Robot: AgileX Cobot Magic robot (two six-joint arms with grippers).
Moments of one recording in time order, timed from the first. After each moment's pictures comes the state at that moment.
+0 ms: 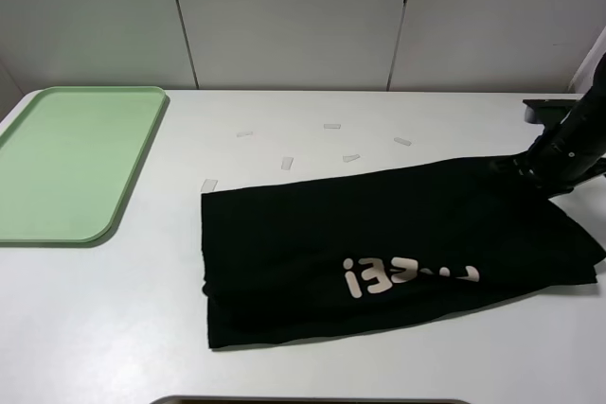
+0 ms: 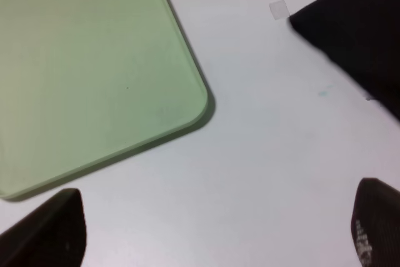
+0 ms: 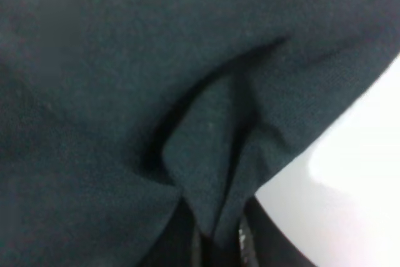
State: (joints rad) left arm -0.20 -0.01 -0.50 0.05 1.06 0.20; right arm -0.14 1.92 -1.02 0.03 0.61 -0.16
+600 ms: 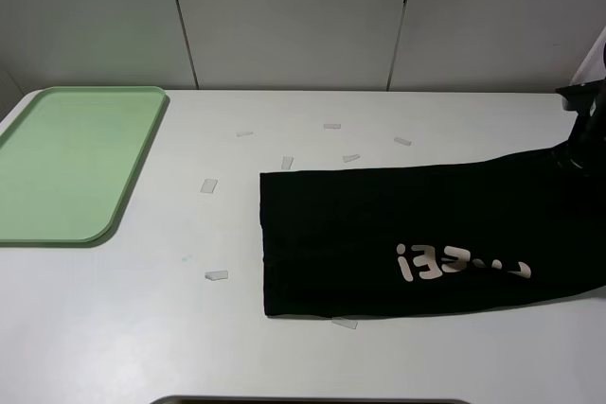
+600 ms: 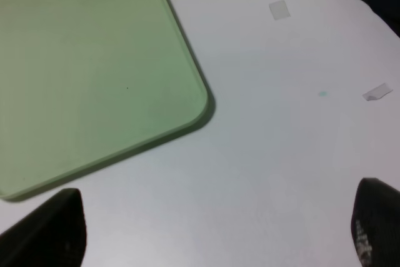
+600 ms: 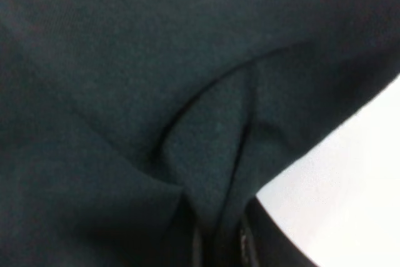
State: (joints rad) left arm -0.20 -0.01 -0.50 0.05 1.06 0.20; right arm -0.09 1.86 -1.06 -0.35 0.77 0.19
